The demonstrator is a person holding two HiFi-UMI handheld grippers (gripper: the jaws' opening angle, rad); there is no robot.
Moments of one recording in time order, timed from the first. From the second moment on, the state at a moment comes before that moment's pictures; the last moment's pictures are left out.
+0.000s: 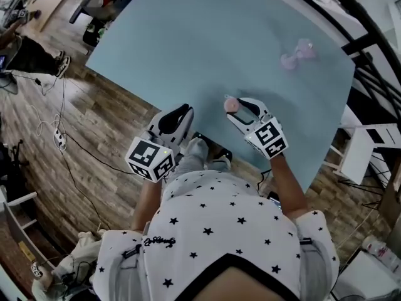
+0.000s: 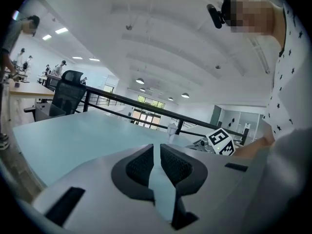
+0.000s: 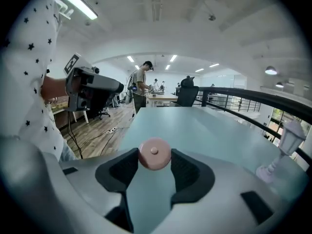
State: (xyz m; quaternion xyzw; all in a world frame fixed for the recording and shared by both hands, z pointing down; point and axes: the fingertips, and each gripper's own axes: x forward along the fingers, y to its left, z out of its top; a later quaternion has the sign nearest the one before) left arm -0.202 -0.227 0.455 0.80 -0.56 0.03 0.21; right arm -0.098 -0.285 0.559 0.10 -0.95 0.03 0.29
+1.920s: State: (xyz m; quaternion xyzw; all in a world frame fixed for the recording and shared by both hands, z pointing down) left arm -0.071 -0.228 0.421 0.94 -0.12 0.05 0.30; right arm -0.043 -0.234 0.431 0.03 -0.95 0.29 -0.07
